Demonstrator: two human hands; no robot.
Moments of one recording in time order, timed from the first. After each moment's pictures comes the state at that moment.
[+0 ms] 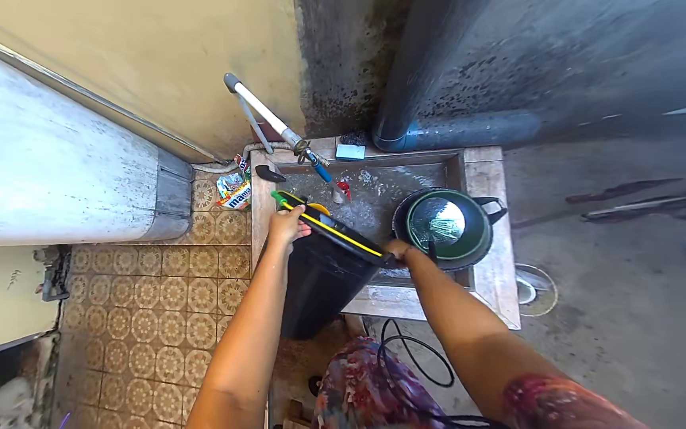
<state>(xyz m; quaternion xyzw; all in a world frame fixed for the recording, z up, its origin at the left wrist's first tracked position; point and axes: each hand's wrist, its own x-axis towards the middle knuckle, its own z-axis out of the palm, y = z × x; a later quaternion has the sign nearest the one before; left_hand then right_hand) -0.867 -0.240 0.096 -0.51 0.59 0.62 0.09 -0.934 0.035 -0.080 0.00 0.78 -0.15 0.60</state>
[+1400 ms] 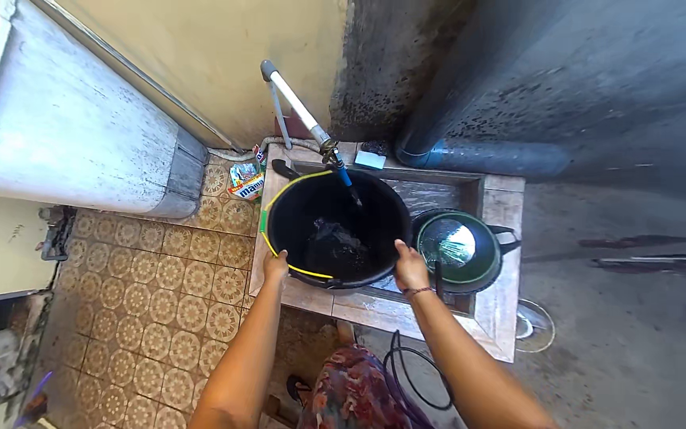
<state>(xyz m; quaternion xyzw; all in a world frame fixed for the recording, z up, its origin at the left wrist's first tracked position) -0.755 -0.251 0.009 -0.61 0.55 0.57 0.05 -0.886 0.003 -0.017 0.26 0.72 -0.59 0.25</state>
